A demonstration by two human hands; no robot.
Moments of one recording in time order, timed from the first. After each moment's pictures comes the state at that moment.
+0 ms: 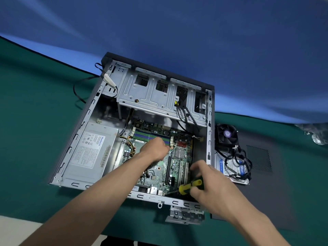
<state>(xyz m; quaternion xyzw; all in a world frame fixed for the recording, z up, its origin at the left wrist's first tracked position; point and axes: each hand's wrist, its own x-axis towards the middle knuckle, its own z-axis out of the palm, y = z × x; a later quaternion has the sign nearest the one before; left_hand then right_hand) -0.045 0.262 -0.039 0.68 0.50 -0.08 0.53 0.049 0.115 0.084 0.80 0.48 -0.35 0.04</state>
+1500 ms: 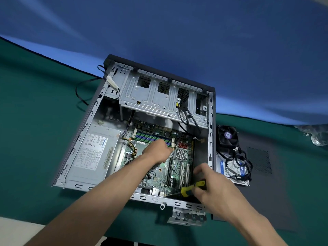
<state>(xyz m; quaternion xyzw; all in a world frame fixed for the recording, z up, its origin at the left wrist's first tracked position) -0.045 0.260 -0.038 0.68 0.50 -0.09 0.54 0.046 0.115 0.085 0.82 0.45 -0.36 0.05</state>
